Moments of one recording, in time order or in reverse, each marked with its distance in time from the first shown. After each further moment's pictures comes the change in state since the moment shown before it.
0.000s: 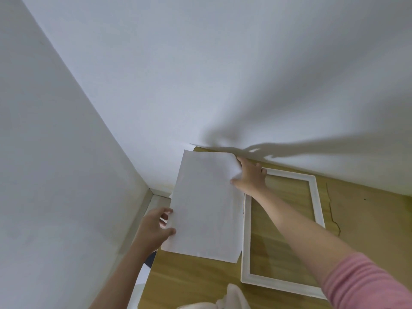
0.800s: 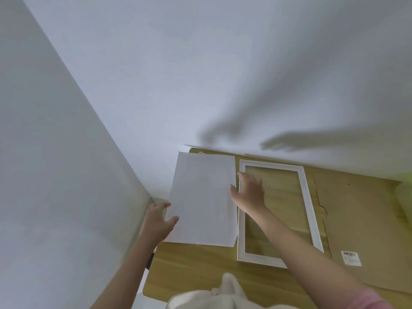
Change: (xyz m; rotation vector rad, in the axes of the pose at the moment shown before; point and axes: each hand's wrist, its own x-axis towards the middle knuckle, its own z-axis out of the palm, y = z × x) left_hand -0.017 0.010 0.009 0.091 0.089 -0.035; right_hand -0.091 0.011 0.009 0.188 0.192 0.020
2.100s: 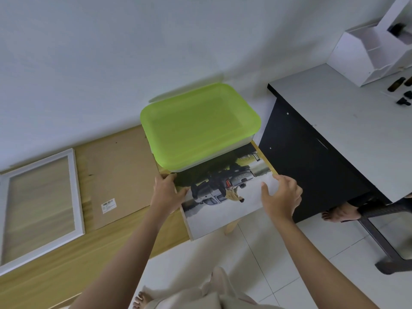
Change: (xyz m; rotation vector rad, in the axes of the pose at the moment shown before) left_hand -0.273 0.398 0.441 0.241 -0.311 0.521; right_hand -0.327 0.574 -0.290 0.104 0.695 0.778
